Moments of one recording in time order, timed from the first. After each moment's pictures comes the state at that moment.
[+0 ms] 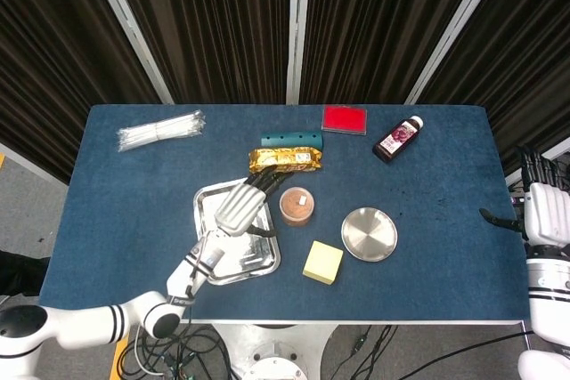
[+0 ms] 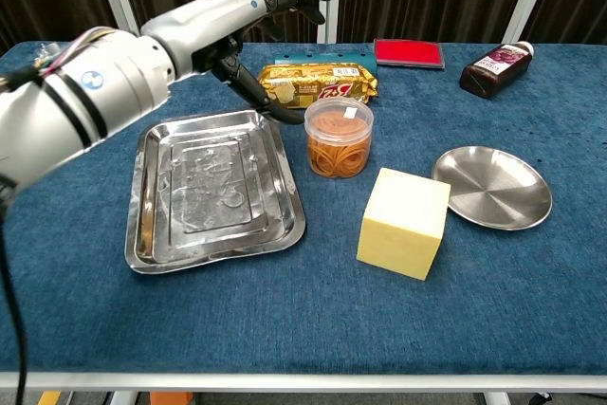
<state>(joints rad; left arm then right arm) -0.78 -1.76 -0.30 -1.43 1.34 1.01 0.11 0.28 -1.10 0.27 -1.64 -1.16 1.32 0.06</state>
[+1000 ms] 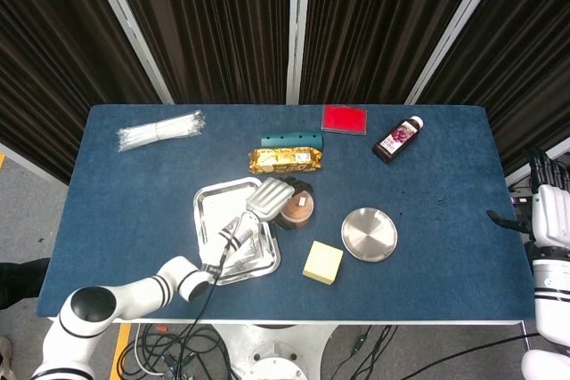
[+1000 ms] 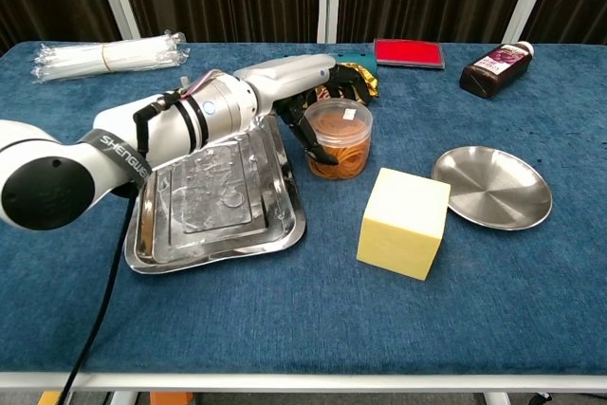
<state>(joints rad) -1.04 -1.98 -0.26 -0.88 1.38 0.79 -0.20 0.26 -1.10 0.28 -1.60 -1.13 1.30 0.08</state>
